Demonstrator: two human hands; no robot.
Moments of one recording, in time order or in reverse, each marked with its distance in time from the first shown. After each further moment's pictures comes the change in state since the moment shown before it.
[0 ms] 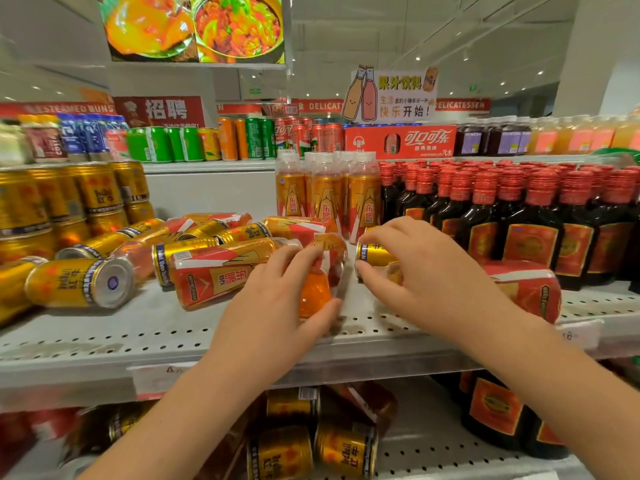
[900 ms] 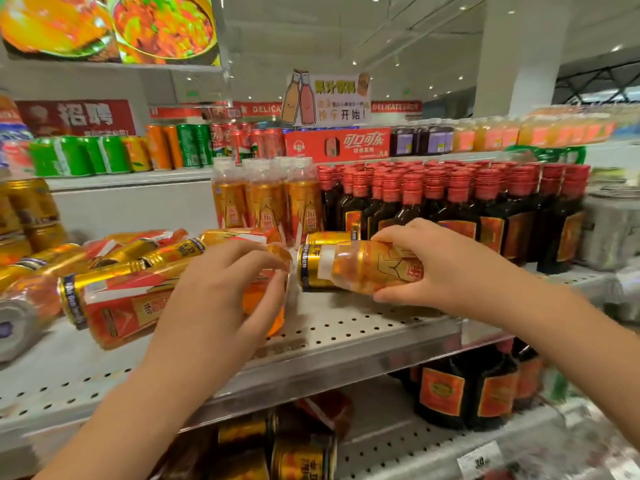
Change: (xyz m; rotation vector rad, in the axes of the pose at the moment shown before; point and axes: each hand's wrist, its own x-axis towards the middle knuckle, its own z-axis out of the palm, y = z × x) left_hand 0.023 0.028 -0.027 -0.150 0.092 0.158; right_hand -0.025 0.070 -0.050 -0.042 -0.318 0.221
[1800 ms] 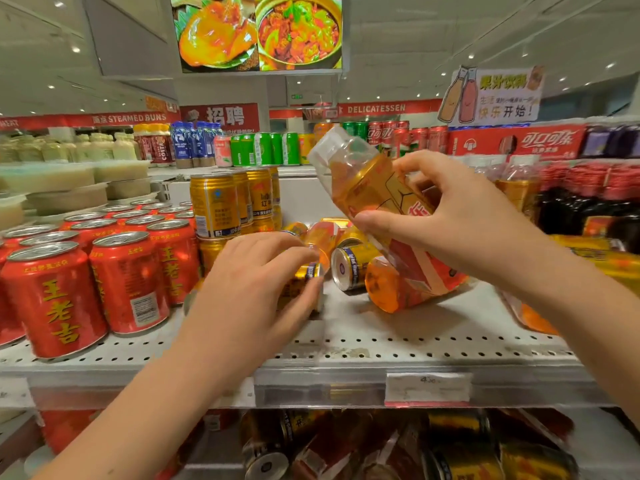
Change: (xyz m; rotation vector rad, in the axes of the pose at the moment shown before) left_hand -0.099 -0.201 -0.188 0.323 0.006 0.035; right_hand 0.107 -0.321 0.027 0.558 0.300 -0.142
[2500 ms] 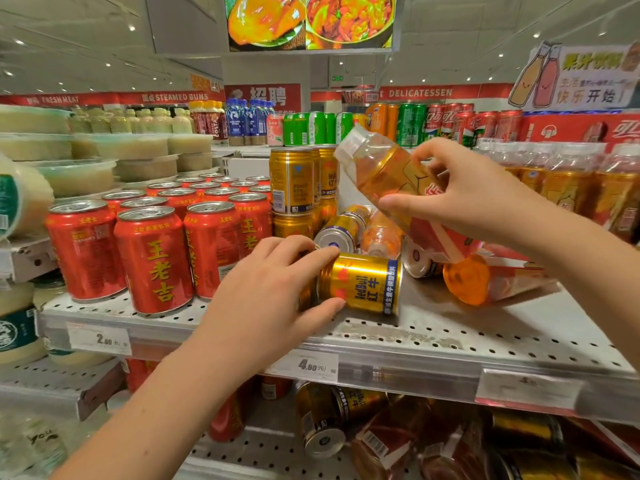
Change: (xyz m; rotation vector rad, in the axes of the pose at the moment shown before) left_hand -0.049 -0.056 -0.016 0.147 -0.214 -0.168; right_hand 0.053 -0.015 0.067 -0.040 -0.161 -0.035
